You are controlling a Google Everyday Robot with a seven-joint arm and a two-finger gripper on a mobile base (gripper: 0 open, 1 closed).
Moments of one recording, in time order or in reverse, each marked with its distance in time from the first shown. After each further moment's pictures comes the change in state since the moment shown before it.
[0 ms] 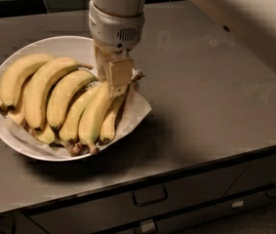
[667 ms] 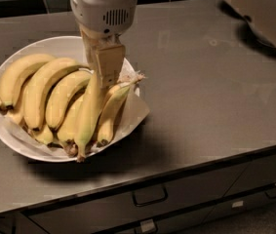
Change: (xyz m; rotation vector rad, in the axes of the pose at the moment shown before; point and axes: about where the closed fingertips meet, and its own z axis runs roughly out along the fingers) arm -0.027 0.005 -0.045 0.126 0.067 -0.014
